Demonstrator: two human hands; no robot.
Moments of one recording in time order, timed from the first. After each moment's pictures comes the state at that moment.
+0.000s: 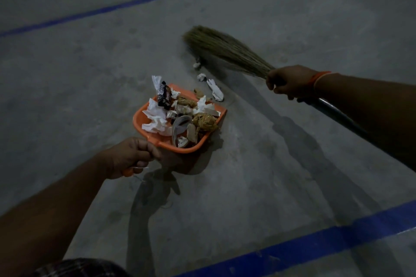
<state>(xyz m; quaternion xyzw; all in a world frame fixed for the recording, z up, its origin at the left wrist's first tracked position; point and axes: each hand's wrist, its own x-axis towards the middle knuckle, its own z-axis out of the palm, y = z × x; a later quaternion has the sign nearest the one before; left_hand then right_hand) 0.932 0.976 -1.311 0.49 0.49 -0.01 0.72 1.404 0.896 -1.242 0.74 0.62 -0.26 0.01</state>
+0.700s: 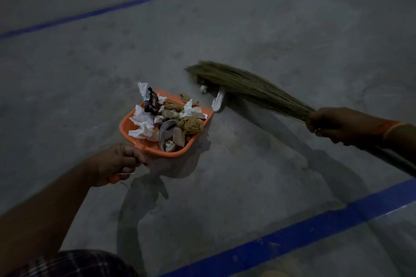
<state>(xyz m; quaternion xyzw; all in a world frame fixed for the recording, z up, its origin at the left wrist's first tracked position) 0.895 0.970 -1.308 0.48 0.51 0.01 0.71 1.408 0.731 -1.241 0.76 0.56 -0.34 -0.01</state>
